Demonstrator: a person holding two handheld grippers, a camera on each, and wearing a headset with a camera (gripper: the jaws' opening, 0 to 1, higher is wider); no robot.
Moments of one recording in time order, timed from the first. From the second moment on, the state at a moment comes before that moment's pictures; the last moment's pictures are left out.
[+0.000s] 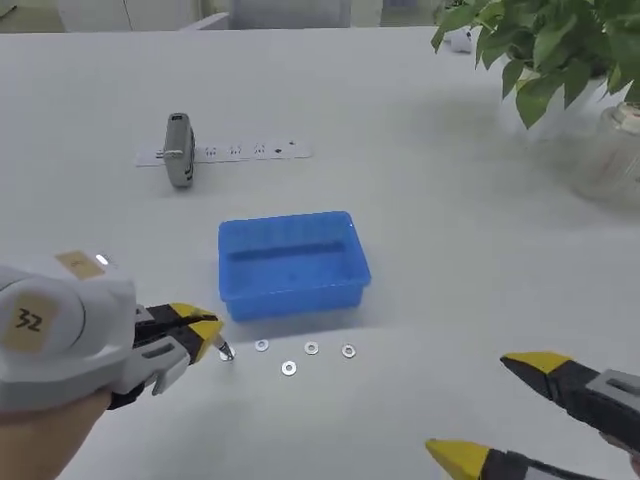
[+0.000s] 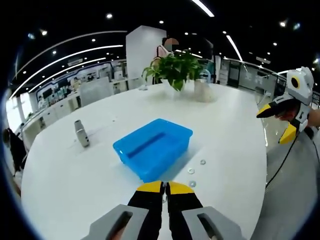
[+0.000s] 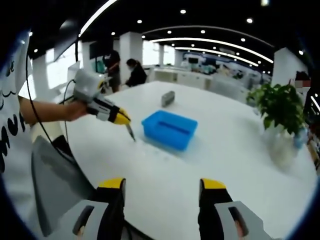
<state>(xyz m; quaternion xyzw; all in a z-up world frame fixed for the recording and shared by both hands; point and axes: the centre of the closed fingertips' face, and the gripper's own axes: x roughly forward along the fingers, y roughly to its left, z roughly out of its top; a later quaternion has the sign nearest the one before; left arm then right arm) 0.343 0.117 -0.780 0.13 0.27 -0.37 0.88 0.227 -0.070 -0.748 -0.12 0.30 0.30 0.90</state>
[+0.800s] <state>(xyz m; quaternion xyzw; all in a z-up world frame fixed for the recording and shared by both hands) 0.357 0.096 -0.697 0.16 0.20 -0.40 0.88 0.247 -0.131 -0.748 -0.14 0.28 0.23 0.92</state>
